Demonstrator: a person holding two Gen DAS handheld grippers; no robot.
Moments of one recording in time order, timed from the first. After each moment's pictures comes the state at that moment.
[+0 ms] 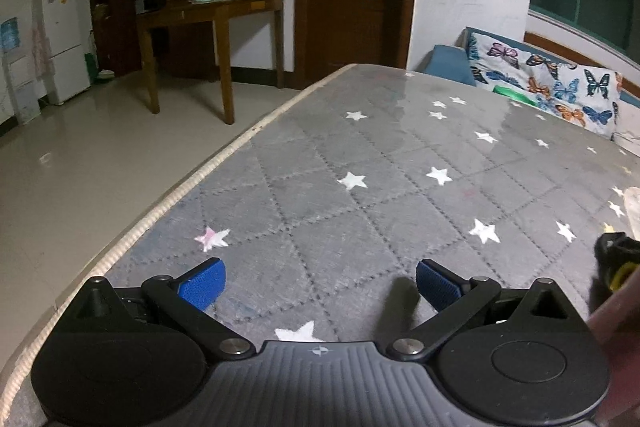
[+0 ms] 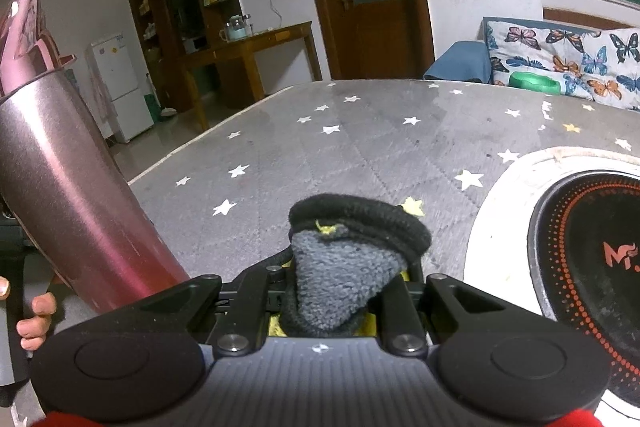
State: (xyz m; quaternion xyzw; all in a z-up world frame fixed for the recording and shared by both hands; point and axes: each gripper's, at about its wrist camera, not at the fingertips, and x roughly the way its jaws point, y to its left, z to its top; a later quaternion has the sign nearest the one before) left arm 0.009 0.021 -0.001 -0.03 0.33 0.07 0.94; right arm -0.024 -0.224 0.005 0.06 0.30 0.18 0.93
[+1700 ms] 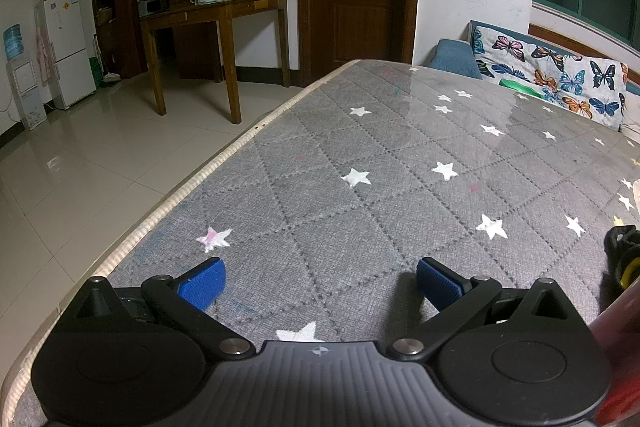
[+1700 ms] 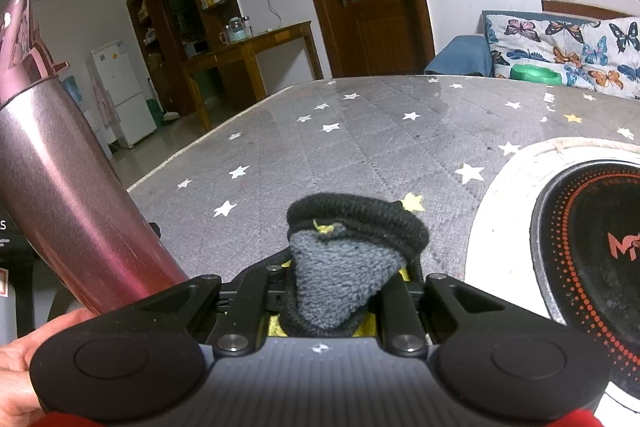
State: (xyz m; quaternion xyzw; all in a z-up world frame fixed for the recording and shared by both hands) left arm 0.013 0.025 -0.005 -0.02 0.33 0.07 0.94; right arm -0.041 -0.209 0.001 0.07 0.30 0.18 0.93
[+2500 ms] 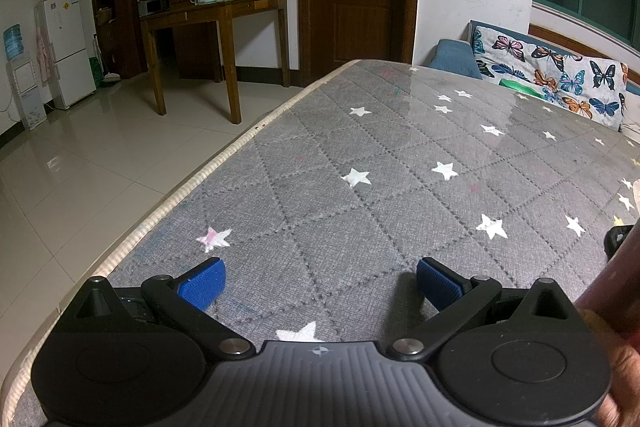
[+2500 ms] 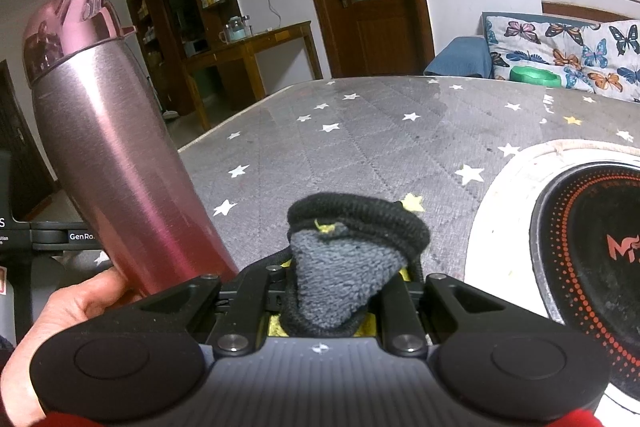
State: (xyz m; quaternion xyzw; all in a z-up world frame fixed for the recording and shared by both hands) left arm 0.013 0.025 -0.004 -0.02 0.33 0.07 0.94; right arm -0.040 -0.210 0.001 0.07 0.30 0.18 0.93
